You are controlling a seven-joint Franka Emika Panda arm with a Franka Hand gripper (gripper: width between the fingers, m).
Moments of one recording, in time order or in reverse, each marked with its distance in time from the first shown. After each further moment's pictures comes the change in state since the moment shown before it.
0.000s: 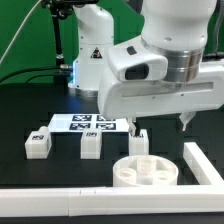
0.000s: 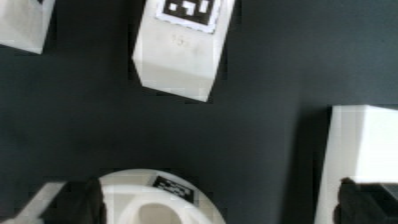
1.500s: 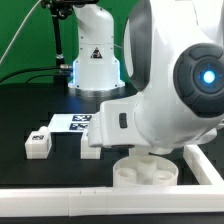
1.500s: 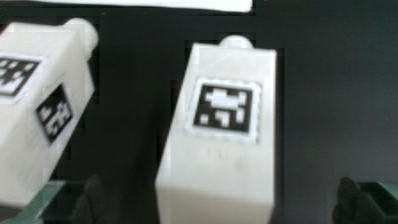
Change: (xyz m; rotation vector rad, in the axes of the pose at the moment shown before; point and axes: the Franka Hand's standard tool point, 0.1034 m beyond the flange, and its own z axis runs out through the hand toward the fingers) arm -0.014 0.001 0.046 0.017 -0.517 0.089
